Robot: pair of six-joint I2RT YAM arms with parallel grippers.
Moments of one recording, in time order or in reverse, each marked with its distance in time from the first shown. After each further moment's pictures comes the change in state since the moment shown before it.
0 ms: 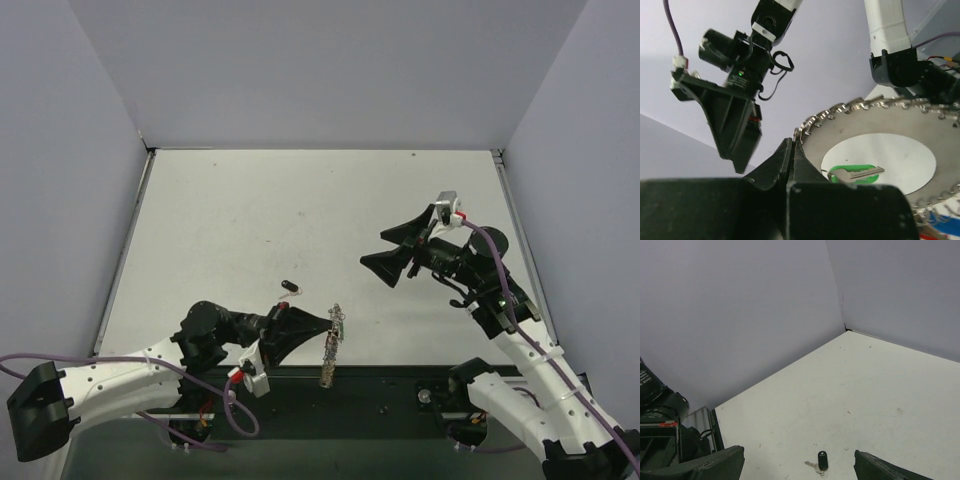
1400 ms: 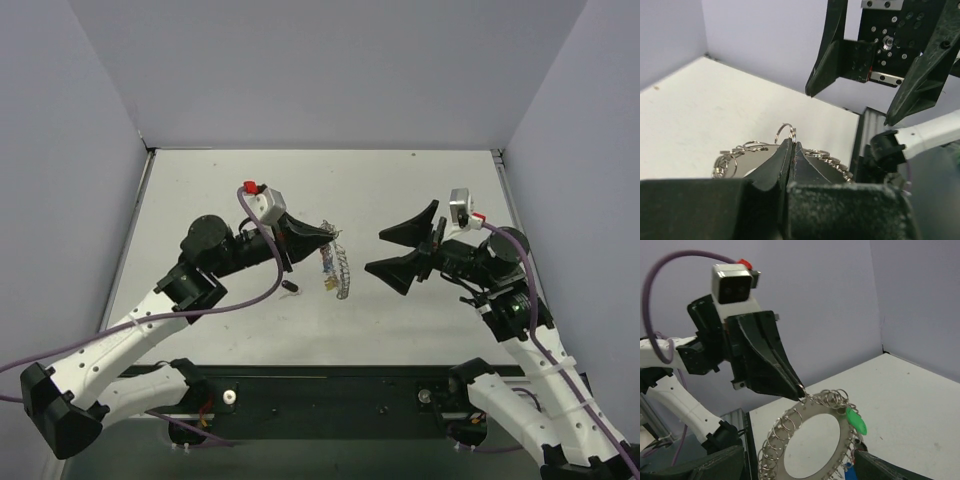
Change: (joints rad) left arm 0.255 0.218 0.640 -0.605 -0.309 -1.027; right arm -0.027 -0.024 0.074 0.000 -0.166 0.028
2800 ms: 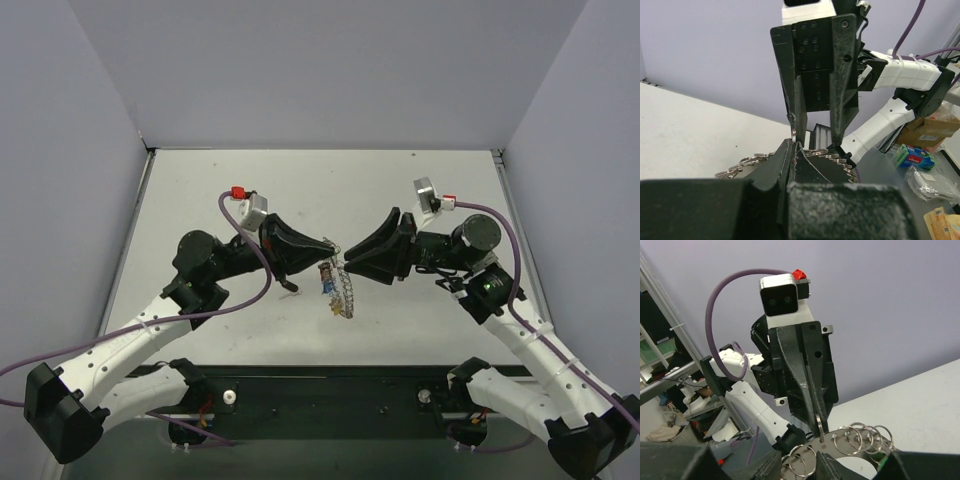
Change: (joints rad) left arm 0.059 -0.009 -0.141 0.334 0.216 -0.314; right arm 0.147 0.167 0.019 0.293 -0.166 0.285
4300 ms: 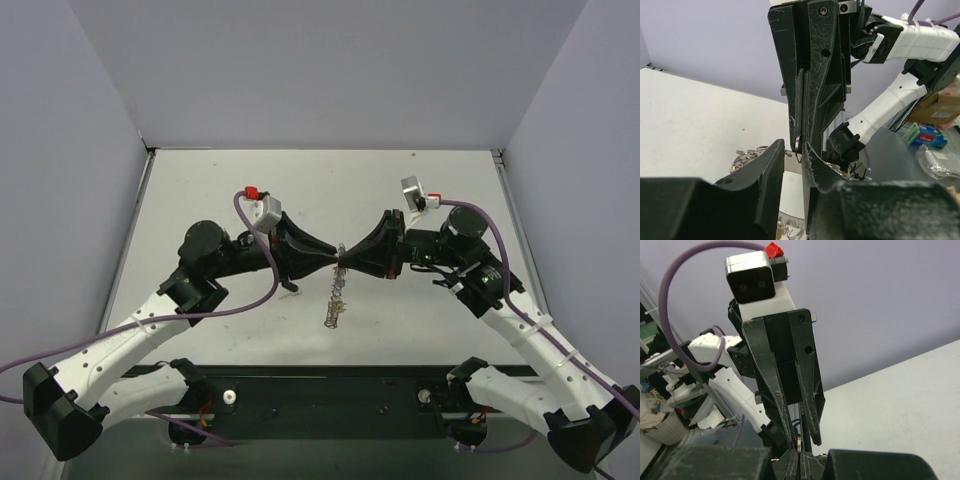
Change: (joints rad) left arm -0.027 0.011 0.071 -0.177 0.023 0.125; right arm 0.039 0.050 0.072 -0.167 0.053 -0.150
